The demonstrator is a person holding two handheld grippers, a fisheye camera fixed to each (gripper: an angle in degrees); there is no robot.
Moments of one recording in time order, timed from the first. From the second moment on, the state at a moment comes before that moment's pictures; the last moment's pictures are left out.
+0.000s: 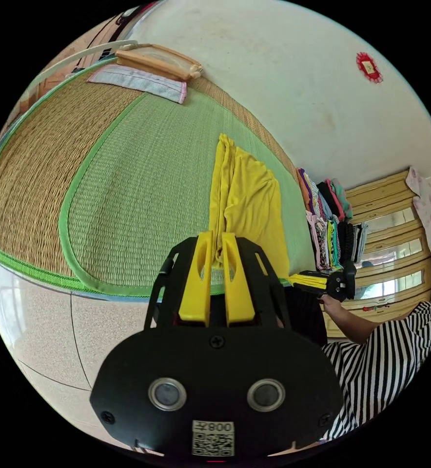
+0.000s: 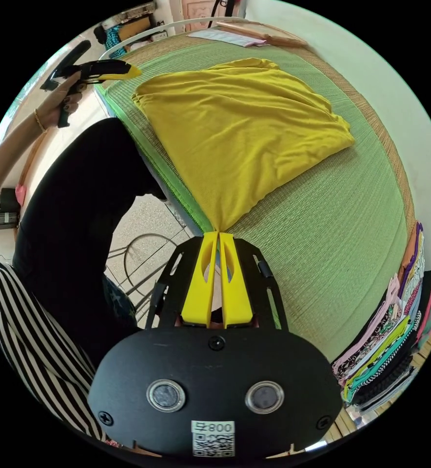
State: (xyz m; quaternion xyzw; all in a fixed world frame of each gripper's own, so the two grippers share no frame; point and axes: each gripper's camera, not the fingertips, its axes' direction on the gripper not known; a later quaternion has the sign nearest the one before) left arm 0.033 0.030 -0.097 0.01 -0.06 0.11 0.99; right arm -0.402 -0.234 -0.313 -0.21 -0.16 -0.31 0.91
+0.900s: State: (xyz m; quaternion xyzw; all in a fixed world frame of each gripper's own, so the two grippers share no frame) left arm 0.185 -0.166 -0.002 -0.11 -0.11 0.22 0.96; right arm -0.299 -0.205 -0.204 -0.24 -0.33 -0.20 0.89
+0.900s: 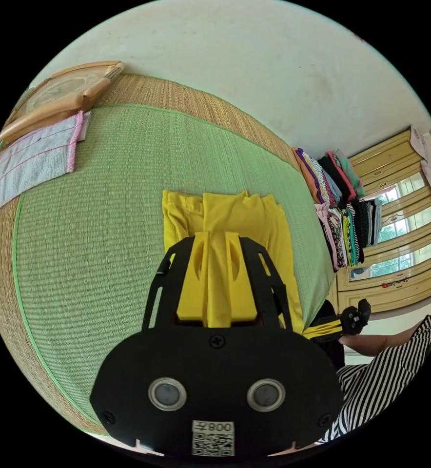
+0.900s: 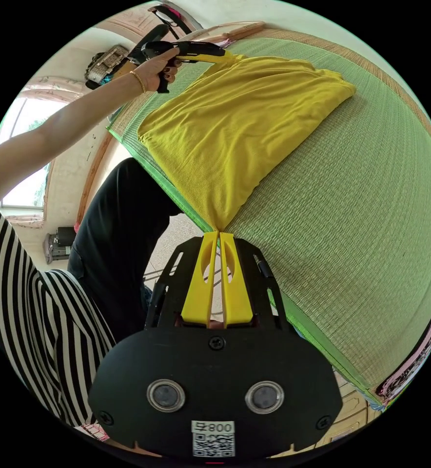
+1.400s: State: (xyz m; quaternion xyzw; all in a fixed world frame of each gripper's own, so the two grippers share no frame) left arm 0.223 -0.174 -0.013 -0.08 -0.18 0.23 0.95; right arm -0.287 -0.166 -0.170 -0.24 -0.35 -0.20 0.88
